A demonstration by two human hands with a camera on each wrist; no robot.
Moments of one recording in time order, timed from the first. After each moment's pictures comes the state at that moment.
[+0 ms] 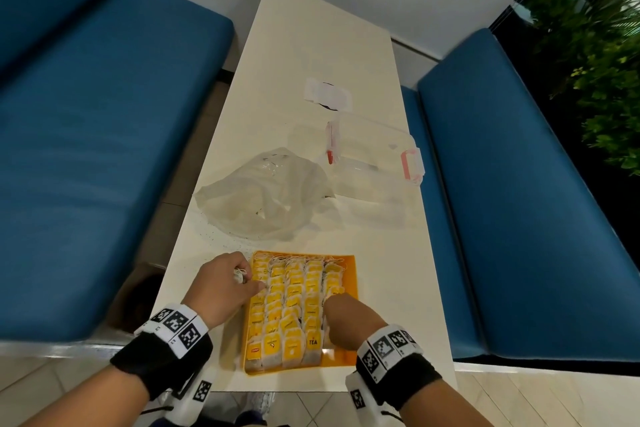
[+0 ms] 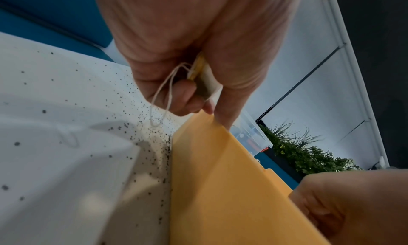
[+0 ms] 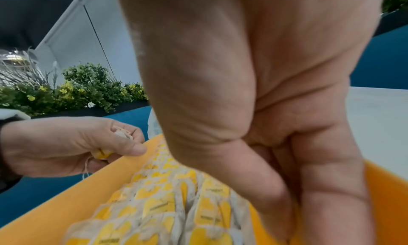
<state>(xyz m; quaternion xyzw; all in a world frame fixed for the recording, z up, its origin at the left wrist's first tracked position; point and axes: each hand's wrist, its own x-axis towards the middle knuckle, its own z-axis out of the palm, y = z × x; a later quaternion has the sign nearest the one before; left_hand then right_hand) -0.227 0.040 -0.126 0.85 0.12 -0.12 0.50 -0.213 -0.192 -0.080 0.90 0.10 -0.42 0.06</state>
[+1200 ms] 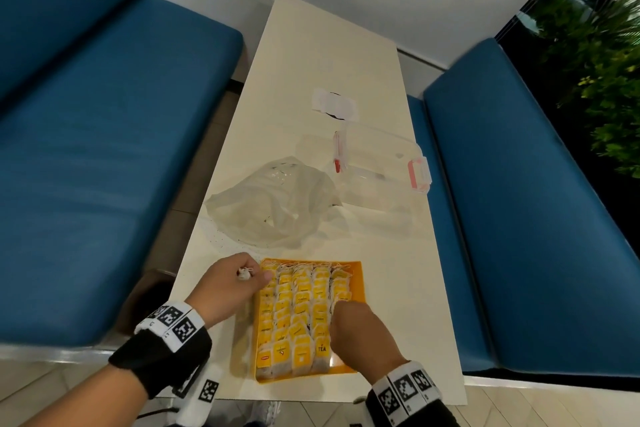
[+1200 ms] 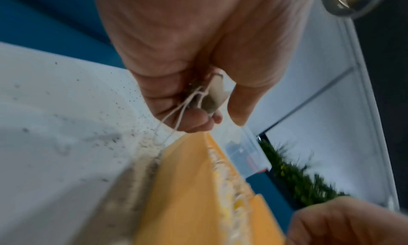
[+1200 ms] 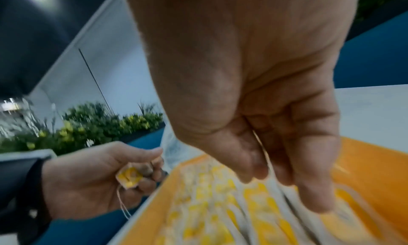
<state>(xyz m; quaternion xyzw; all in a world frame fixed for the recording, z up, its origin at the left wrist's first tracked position) -0.221 0.052 -0.105 0.78 0.14 -0.19 0.58 -0.235 -0.194 -0.076 0.96 0.05 -0.27 -0.06</state>
